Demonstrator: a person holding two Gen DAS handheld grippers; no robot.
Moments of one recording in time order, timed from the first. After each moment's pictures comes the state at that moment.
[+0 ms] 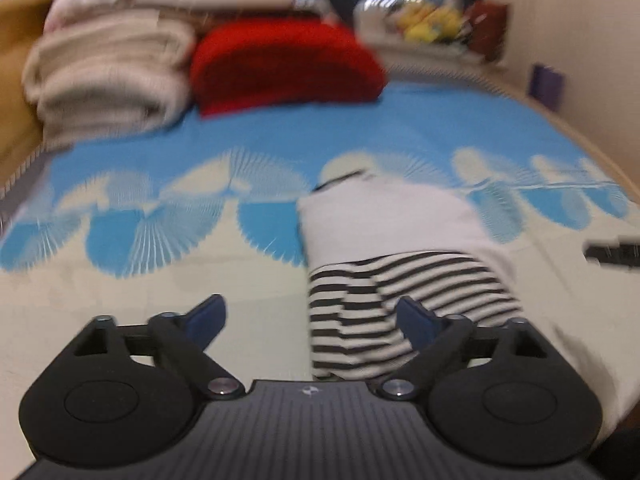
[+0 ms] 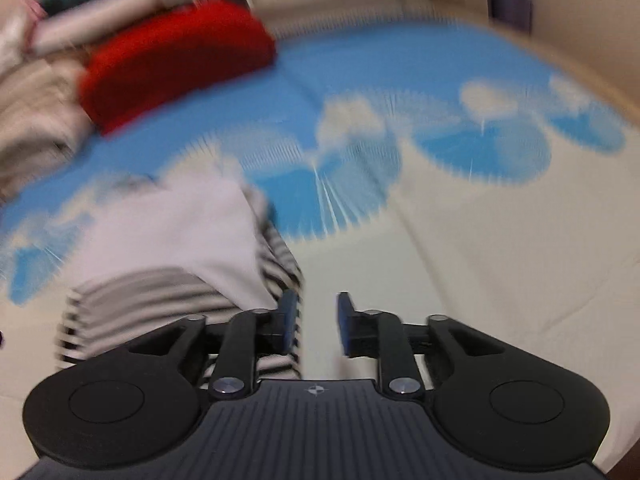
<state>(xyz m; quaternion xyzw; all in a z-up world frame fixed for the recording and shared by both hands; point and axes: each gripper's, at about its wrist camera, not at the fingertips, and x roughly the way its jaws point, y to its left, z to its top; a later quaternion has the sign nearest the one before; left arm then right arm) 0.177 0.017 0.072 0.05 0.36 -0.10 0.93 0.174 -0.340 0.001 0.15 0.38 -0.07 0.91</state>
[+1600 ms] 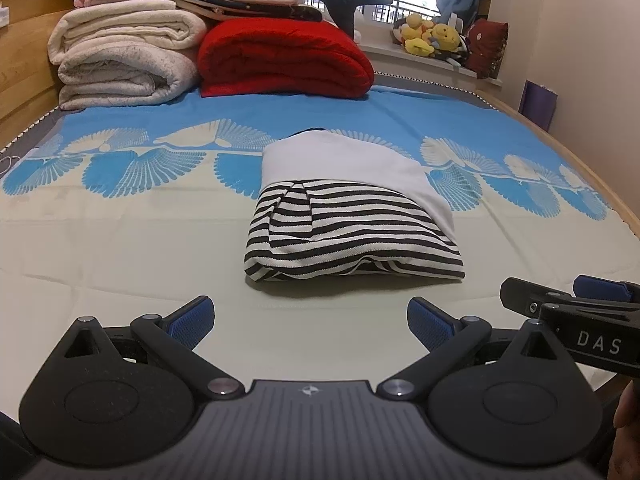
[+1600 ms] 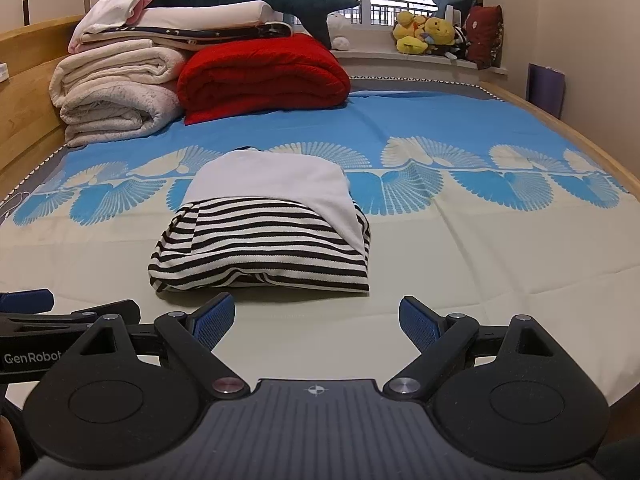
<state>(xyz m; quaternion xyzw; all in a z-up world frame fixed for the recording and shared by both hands) 0.068 -0.029 0.022 -0.01 0.36 -0.08 0.93 0.029 -0.230 0.005 0.05 0.33 -0.03 0.94</state>
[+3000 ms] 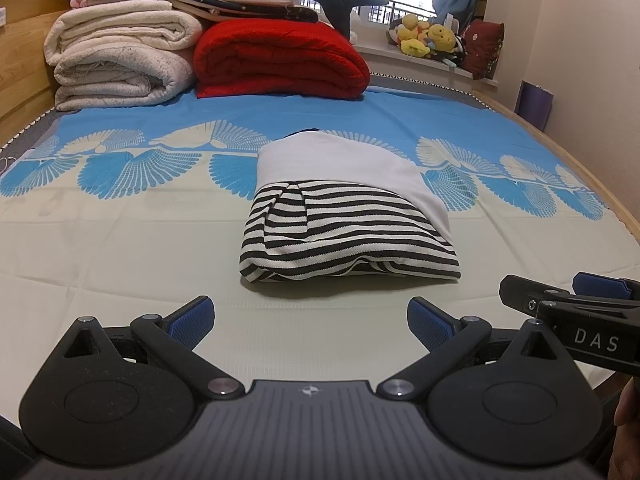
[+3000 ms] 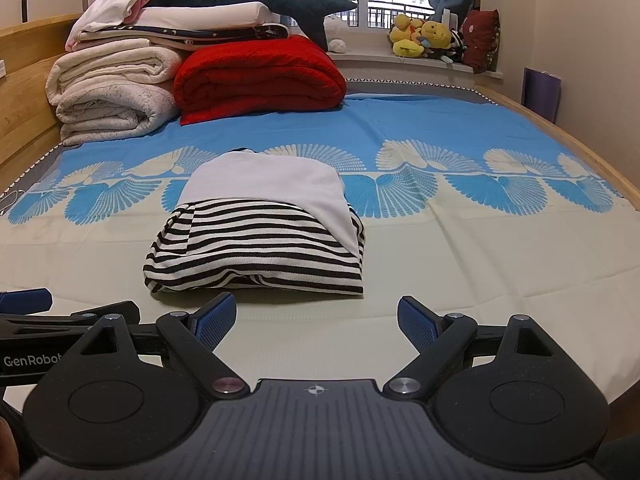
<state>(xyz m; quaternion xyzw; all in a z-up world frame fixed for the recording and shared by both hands) 0.069 -0.028 0.021 0.00 0.35 -0.08 0.93 0.026 -0.230 0.008 0.04 0.32 -0.03 0.94</state>
